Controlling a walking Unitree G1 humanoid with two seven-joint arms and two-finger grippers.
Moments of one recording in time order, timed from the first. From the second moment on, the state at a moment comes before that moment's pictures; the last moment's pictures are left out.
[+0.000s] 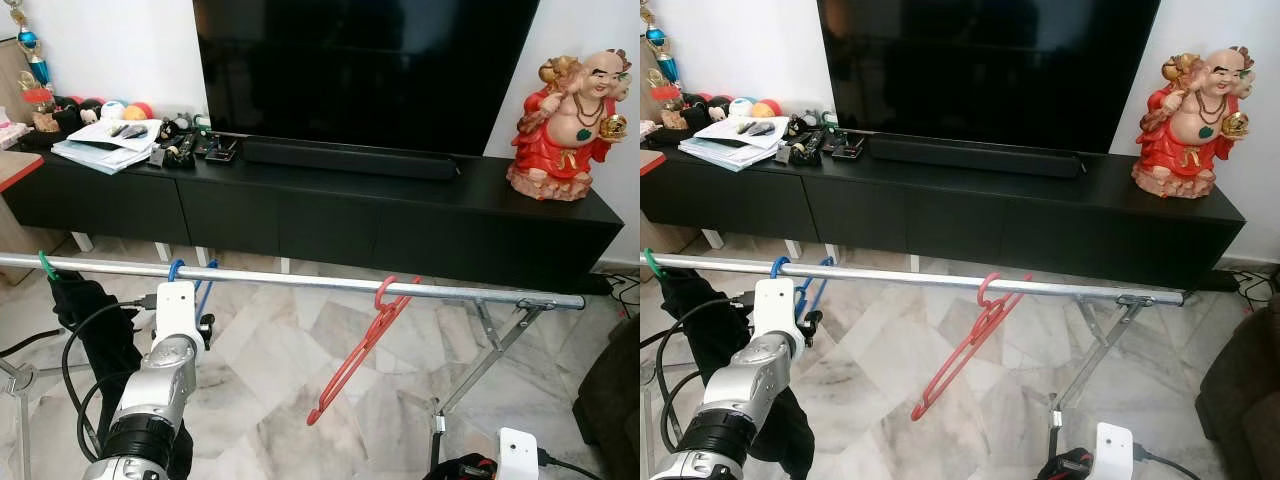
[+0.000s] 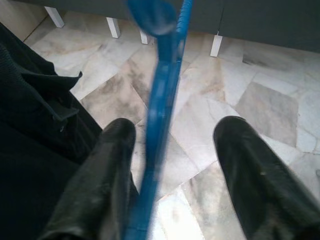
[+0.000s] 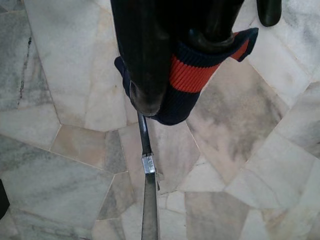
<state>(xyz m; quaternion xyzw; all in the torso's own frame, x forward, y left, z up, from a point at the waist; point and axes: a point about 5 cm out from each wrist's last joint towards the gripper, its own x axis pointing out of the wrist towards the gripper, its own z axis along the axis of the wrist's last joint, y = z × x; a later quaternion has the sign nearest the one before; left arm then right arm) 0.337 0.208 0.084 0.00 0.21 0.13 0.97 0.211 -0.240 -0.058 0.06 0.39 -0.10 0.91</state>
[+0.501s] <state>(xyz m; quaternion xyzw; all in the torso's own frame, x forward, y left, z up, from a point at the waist) 0.337 0.210 0.078 -0.01 0.21 0.13 0.97 0.211 -0.240 -0.058 0.05 0.39 -0.10 0.91</state>
